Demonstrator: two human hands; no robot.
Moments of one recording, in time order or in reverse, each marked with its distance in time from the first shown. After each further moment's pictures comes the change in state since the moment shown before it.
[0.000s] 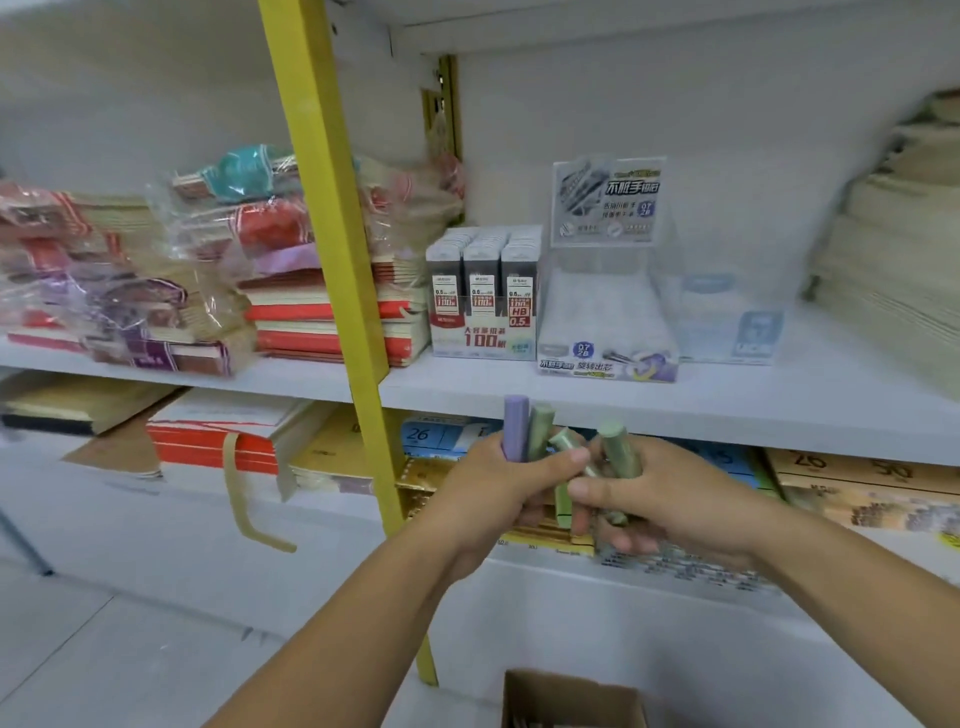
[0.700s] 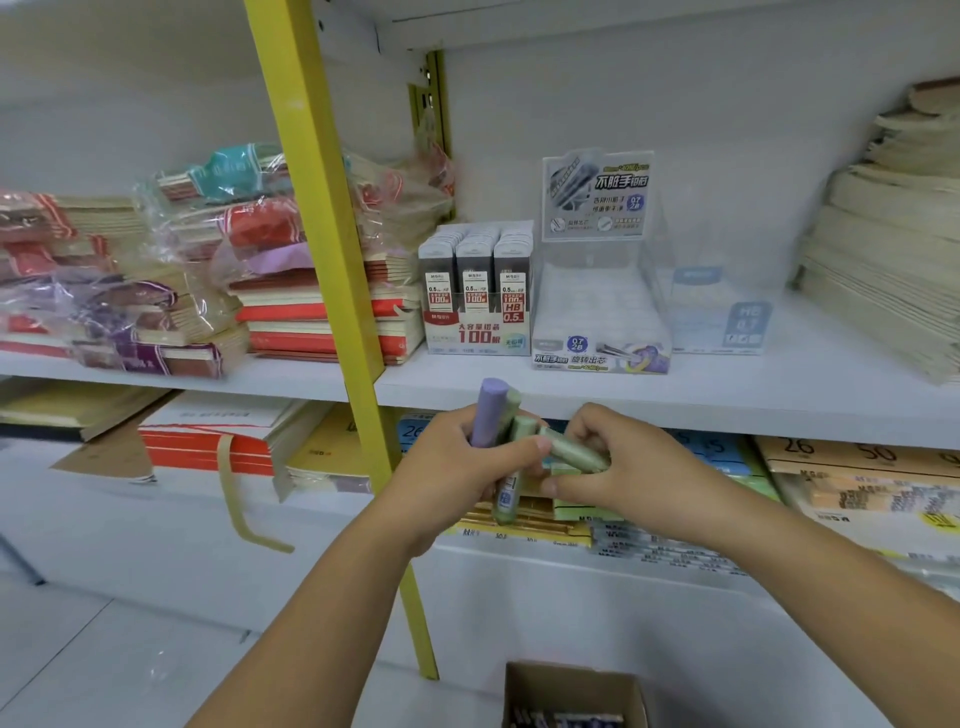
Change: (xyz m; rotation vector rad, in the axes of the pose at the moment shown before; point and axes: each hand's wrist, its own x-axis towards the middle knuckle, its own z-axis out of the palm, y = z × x) left_hand -0.011 0.016 -0.027 0.250 0.123 0.091; right_hand 0.011 -0.012 0.015 -0.550 0.348 0.042
